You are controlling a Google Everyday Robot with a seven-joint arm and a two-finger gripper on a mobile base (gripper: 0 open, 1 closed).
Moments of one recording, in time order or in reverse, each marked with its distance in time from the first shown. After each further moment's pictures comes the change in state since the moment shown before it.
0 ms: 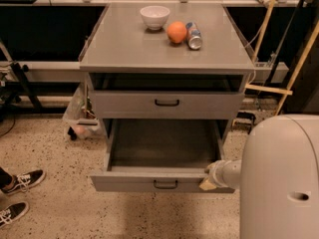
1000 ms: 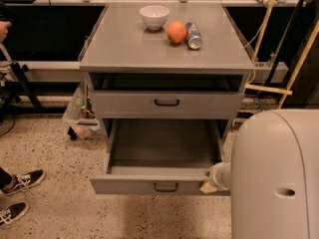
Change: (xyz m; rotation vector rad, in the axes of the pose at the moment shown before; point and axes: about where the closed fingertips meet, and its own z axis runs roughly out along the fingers) arm 0.001 0.009 -0.005 -0.001 0.016 0.020
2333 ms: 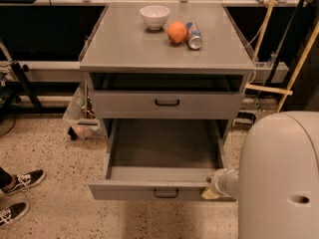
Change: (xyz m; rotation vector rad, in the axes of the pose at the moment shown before) arm 0.012 0.021 -0.010 -0.021 -0.005 -0.041
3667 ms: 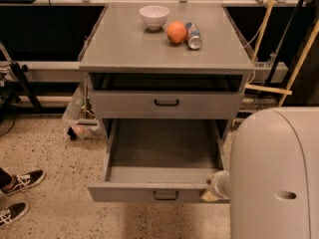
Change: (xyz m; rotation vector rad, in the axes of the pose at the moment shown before) arm 0.004 0.009 -0.003 -0.003 0.018 0.006
